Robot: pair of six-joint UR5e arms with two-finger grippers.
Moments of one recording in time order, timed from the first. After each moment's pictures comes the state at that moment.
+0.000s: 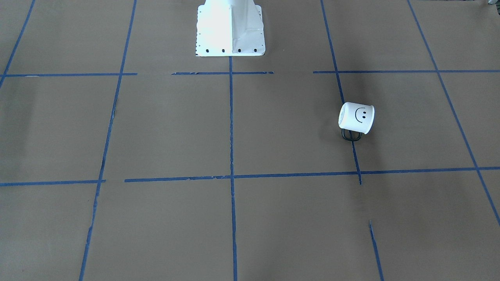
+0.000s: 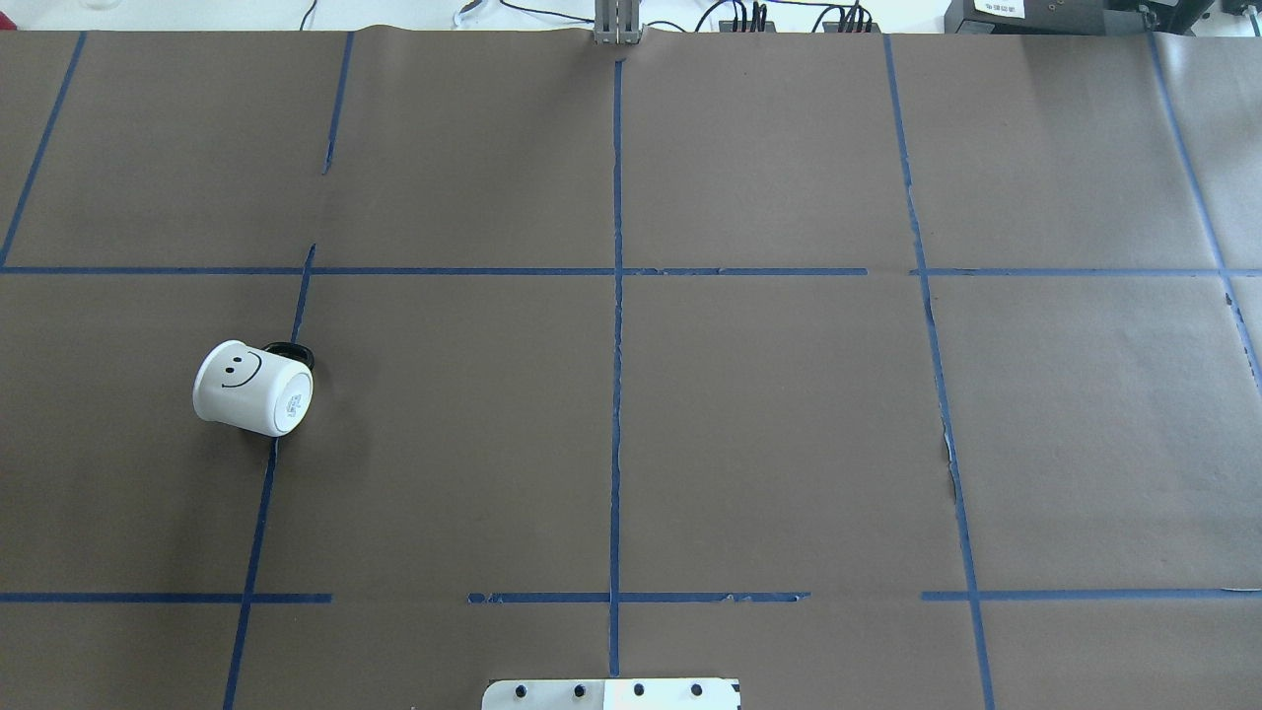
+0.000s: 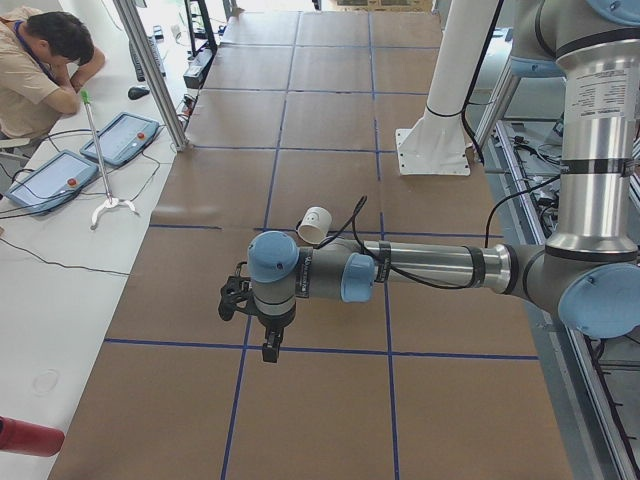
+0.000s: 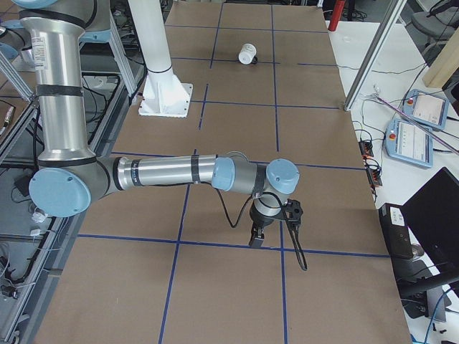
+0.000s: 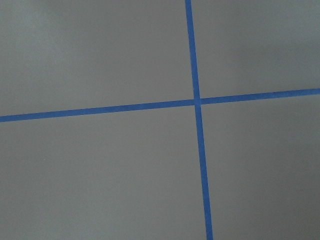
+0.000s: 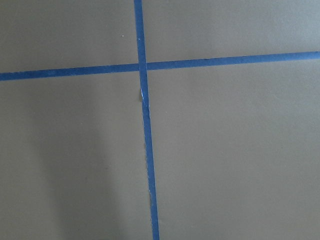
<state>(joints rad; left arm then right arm) -1.60 -1.52 -1.67 -1.62 -2.32 0.05 1.53 -1.54 1.64 -1.83 2.27 0.01</state>
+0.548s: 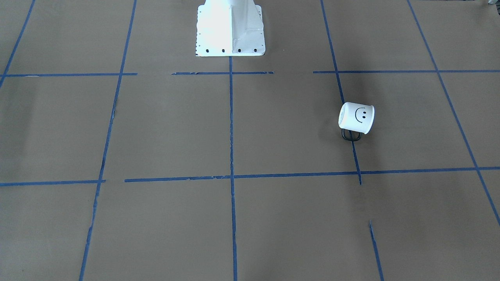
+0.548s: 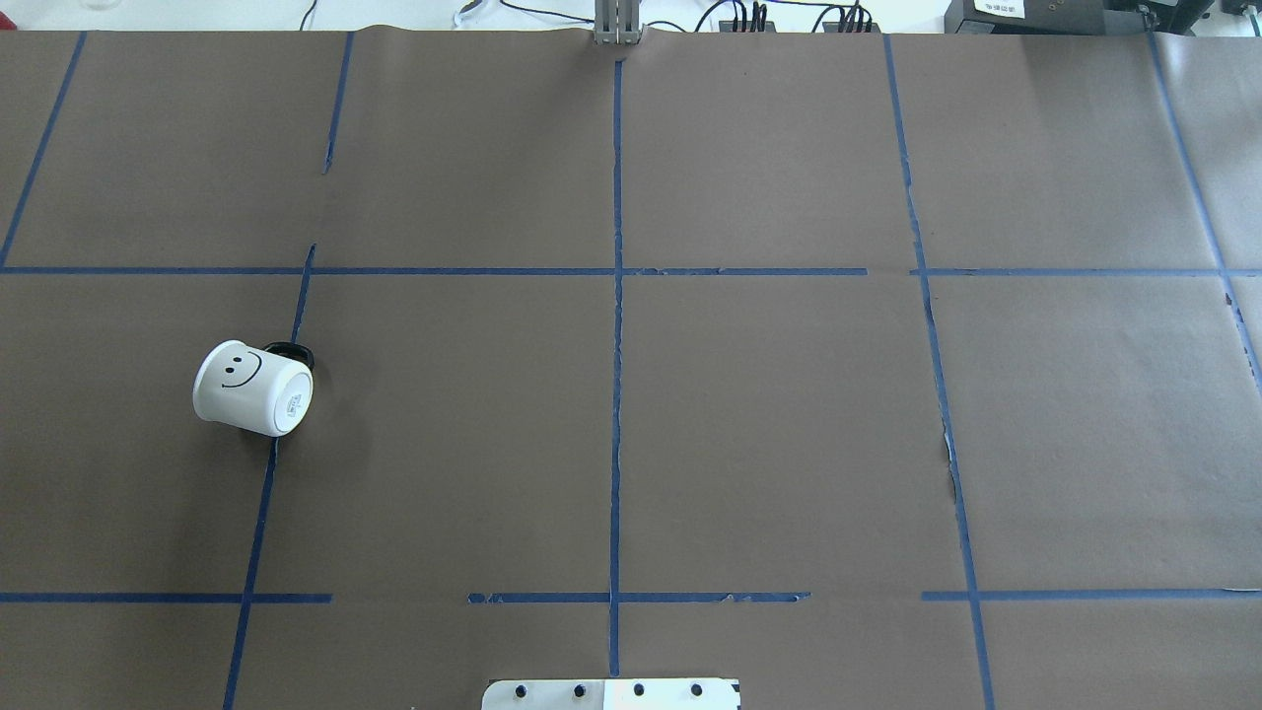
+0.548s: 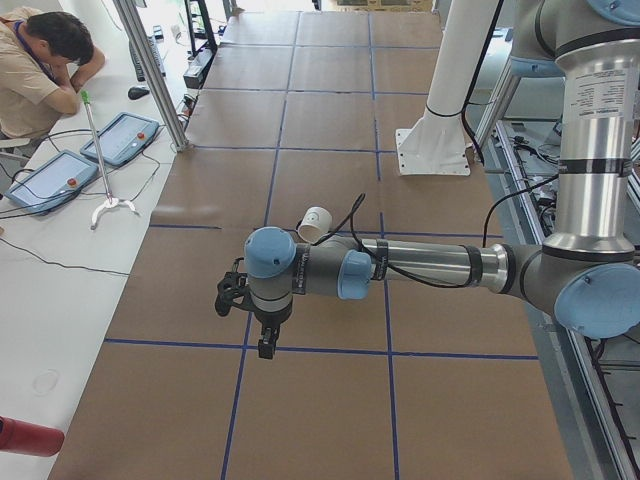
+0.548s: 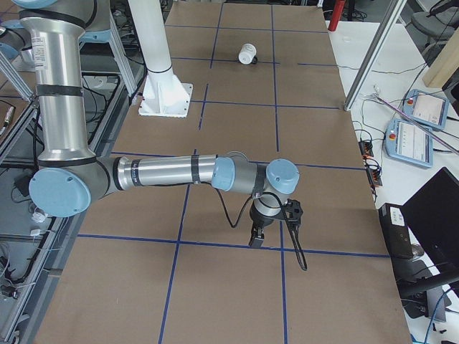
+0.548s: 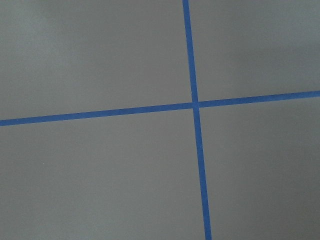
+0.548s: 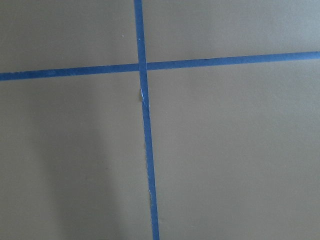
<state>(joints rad) -1.60 -1.53 -1.67 -1.64 -2.33 0.05 1.53 -1.54 1.64 -1.83 2.27 0.01</state>
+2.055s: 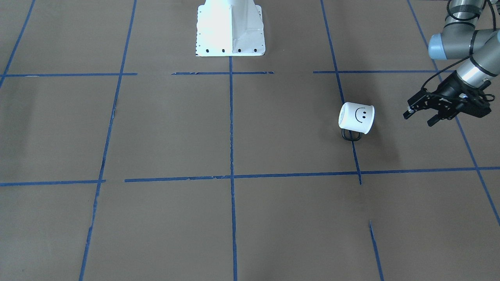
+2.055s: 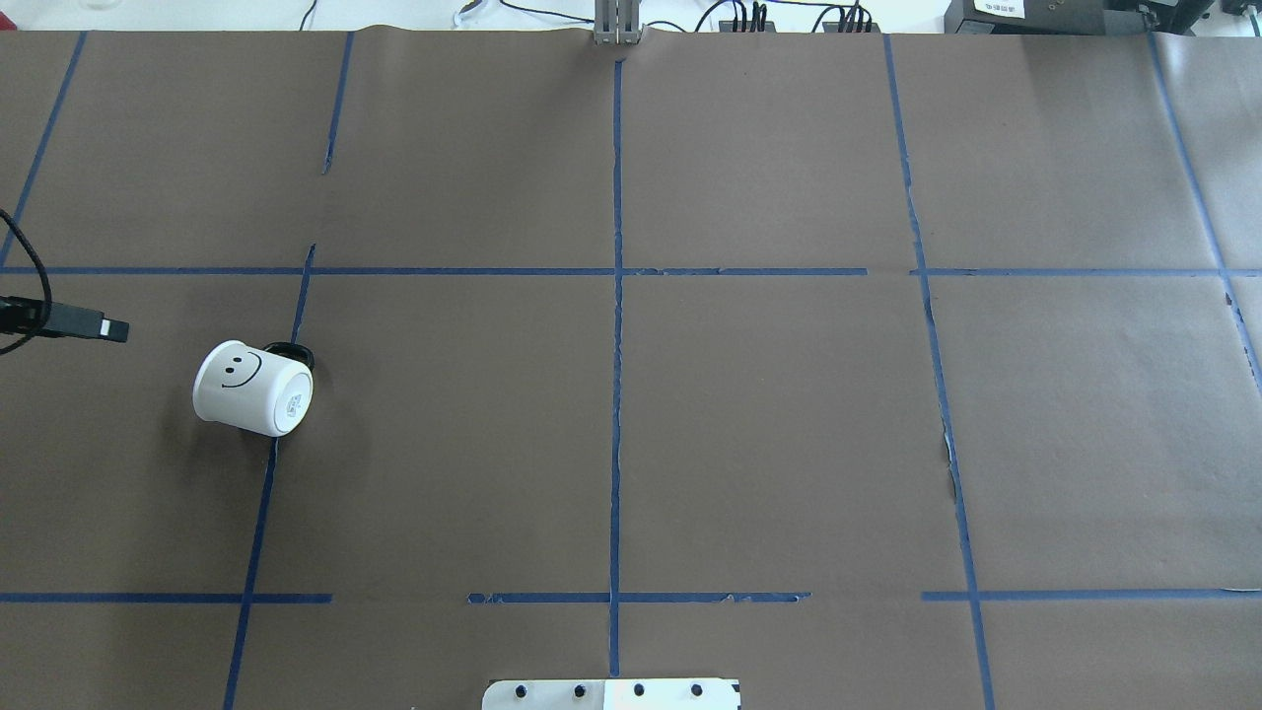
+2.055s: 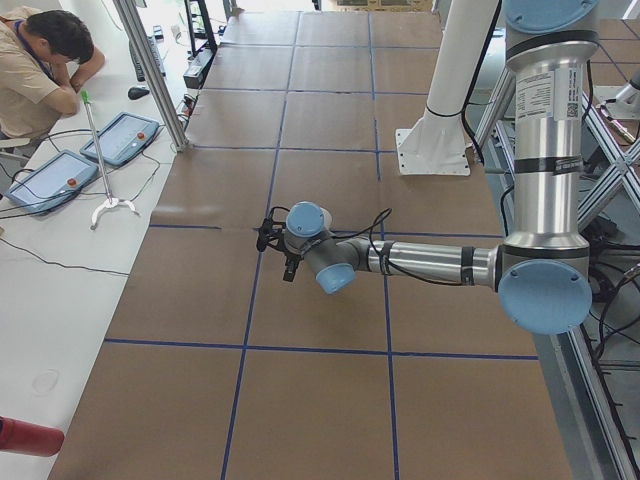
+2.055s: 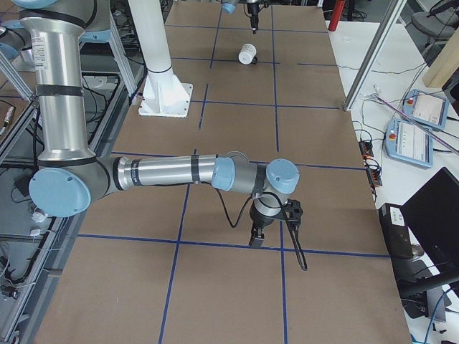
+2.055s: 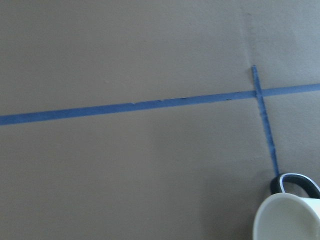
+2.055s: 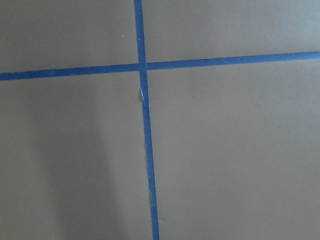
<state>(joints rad) -1.00 -1.50 -1.59 -2.65 -2.25 -0.92 1.53 -1.54 1.64 -1.83 2.27 0.01</state>
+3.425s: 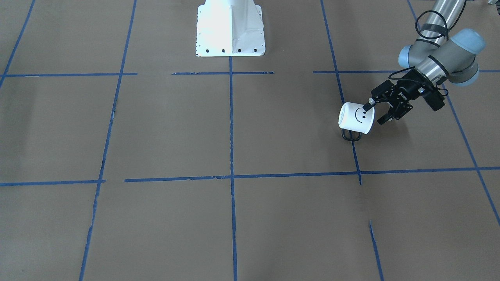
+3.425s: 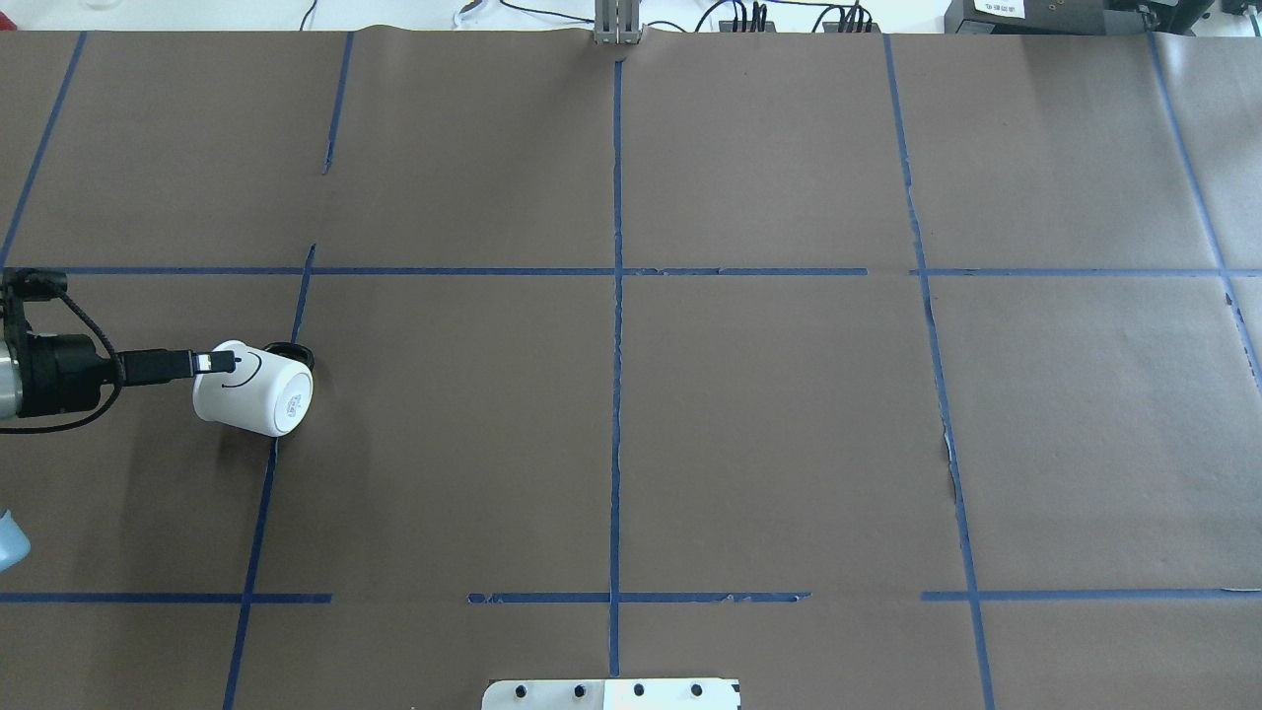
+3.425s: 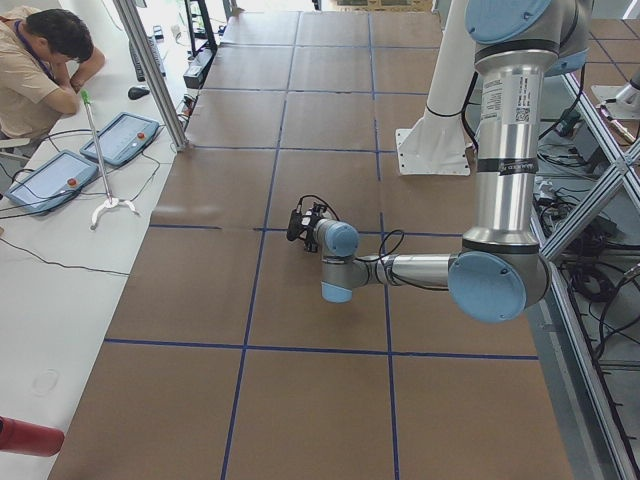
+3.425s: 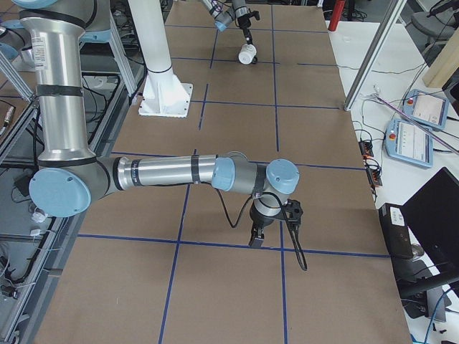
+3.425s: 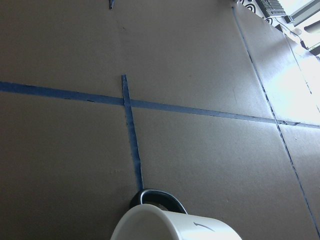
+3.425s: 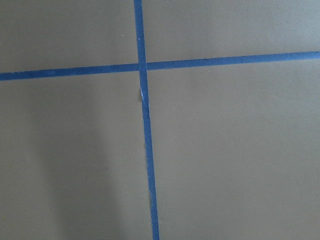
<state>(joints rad) -0.76 -1.57 -1.38 -3.33 -1.97 -1.35 1.53 -1.54 1.64 -1.83 2.27 0.01</state>
